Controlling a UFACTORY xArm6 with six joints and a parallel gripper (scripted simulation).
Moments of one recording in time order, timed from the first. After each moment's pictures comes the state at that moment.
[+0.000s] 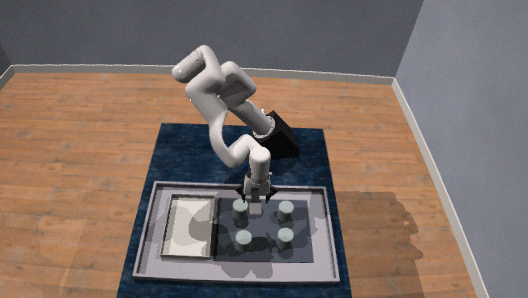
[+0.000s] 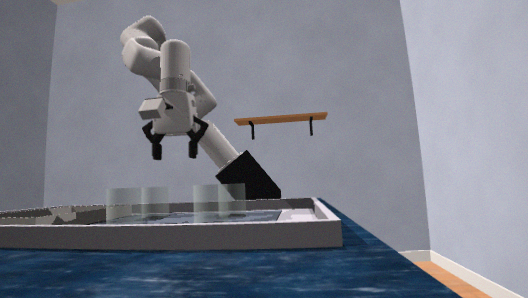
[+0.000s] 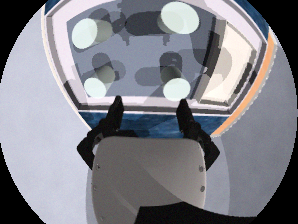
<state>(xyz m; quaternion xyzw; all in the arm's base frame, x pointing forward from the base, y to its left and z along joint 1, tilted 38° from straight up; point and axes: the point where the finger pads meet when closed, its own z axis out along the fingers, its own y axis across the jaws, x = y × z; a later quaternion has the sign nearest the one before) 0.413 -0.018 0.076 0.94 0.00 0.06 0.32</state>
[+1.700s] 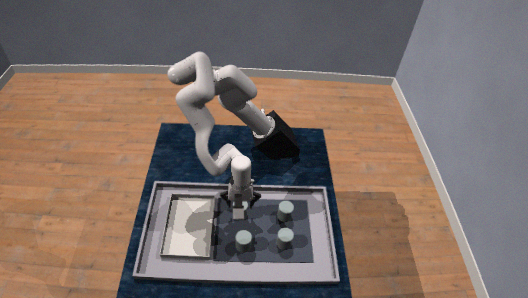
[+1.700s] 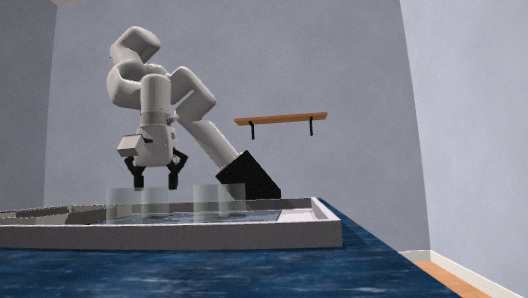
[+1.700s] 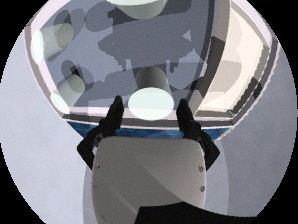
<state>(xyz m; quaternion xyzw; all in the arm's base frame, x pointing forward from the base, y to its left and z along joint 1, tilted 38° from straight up) 0.399 -0.112 0.051 0.95 0.00 0.06 0.32</state>
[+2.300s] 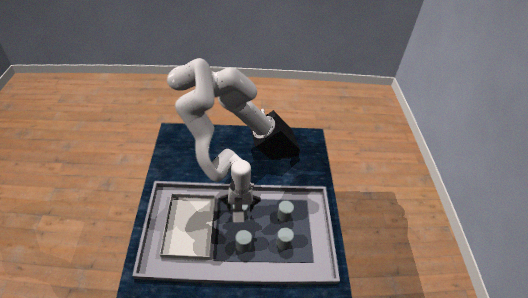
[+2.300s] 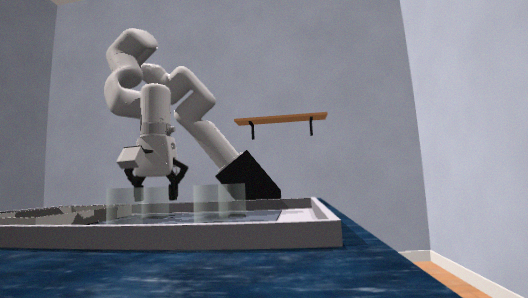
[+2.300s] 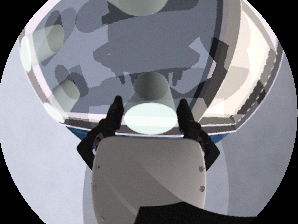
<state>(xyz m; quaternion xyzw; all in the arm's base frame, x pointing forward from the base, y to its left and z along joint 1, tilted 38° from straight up) 0.402 -0.128 0.030 0.95 0.00 0.06 0.32</state>
